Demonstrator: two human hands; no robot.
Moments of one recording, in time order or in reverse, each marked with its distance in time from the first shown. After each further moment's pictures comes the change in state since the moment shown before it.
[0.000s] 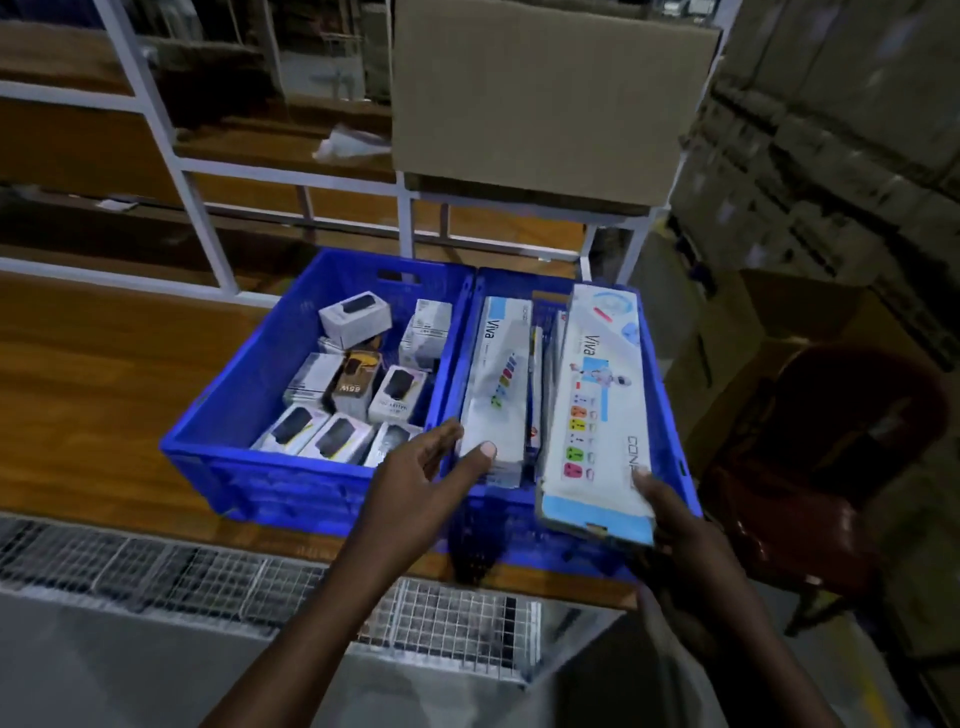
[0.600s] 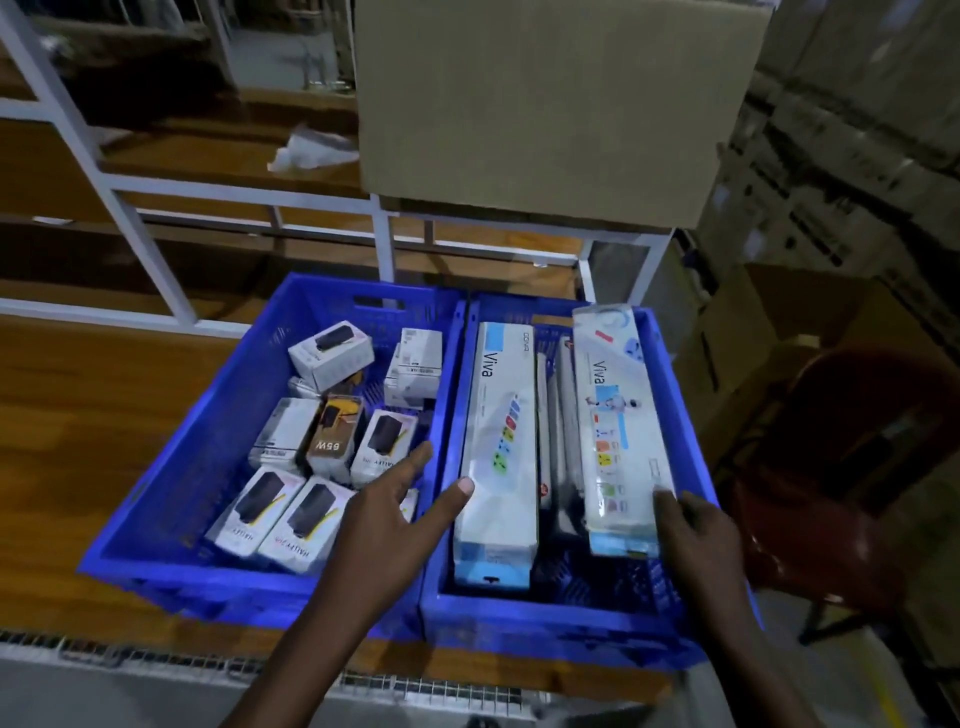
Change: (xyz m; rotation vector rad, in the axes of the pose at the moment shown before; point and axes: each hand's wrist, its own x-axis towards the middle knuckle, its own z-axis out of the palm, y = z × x) left_hand 0.098 -0.017 -0.024 0.088 0.018 -0.043; right_hand 0.131 -0.017 0.014 -0.704 0.373 -0.314
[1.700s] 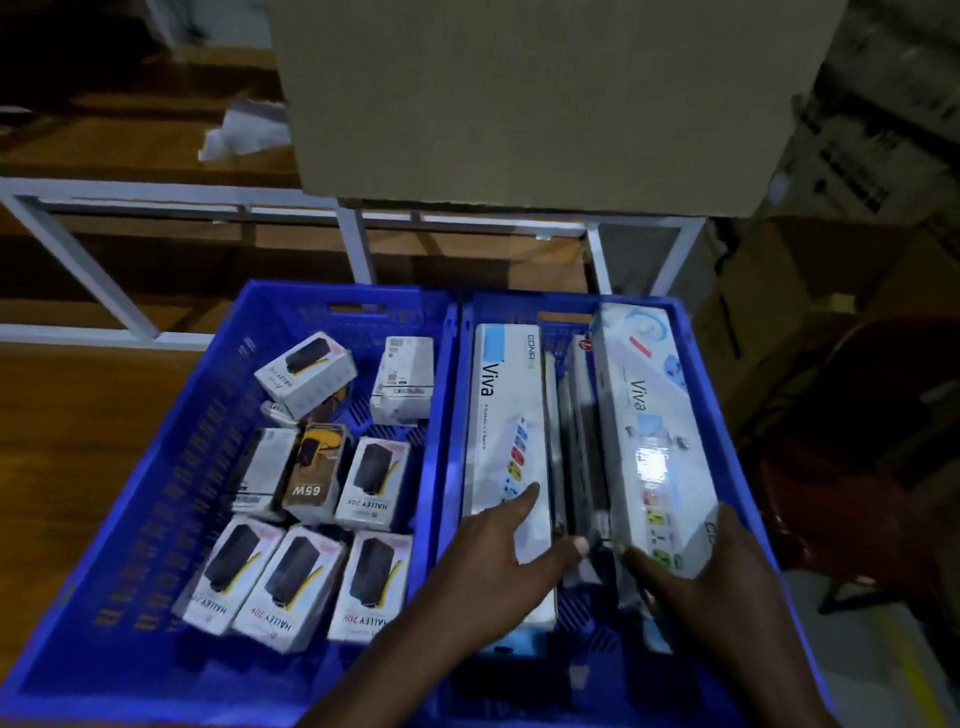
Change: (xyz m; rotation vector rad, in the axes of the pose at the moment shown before) left_hand 0.072 0.019 0.072 0.260 -0.413 -0.065; right_hand 0.037 -0.016 0.023 -0.357 -0.048 -0.107
